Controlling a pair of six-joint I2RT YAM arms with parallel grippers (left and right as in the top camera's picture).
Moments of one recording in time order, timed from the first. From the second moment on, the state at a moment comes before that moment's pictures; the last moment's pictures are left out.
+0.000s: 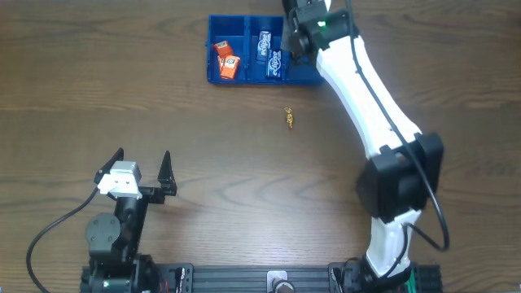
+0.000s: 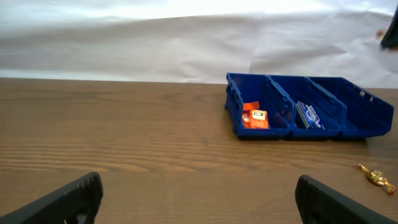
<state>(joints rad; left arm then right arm) -0.02 0.01 0.02 -0.10 0.10 -0.07 0.38 2.06 1.96 -0.90 0.31 0.46</state>
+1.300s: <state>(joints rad) -0.02 0.01 0.02 -0.10 0.10 -0.07 0.36 2.22 1.96 -0.87 0.31 0.44</state>
